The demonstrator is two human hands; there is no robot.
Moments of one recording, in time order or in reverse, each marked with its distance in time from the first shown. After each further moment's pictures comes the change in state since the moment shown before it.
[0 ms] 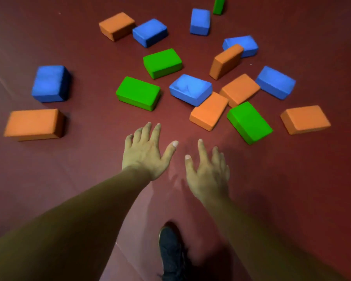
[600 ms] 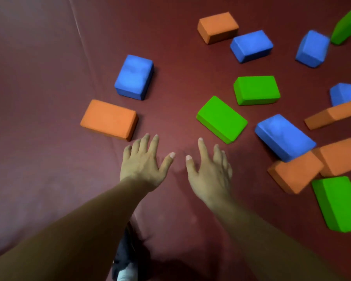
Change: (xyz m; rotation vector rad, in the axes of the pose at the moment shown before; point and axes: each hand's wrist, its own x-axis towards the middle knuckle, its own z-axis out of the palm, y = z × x) left_hand 0.112 -0.330 -0.027 -0.127 -0.072 -0.363; right_hand 0.124 -0.326 0.153 -0.225 -0.309 -0.282
